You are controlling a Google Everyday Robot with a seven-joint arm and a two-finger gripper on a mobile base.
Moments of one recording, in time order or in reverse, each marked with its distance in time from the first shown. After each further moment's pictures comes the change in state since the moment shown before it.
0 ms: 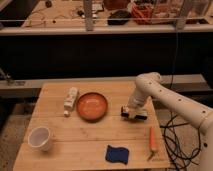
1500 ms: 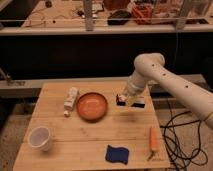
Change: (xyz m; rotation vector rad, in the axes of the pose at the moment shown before) arm -0.068 0.001 -0.097 0.024 -0.055 -0.114
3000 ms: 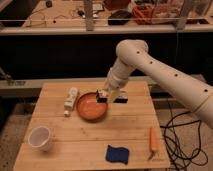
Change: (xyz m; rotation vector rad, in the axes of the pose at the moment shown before) arm -0.117 0.015 -0.043 -0.051 -0.107 -0.153
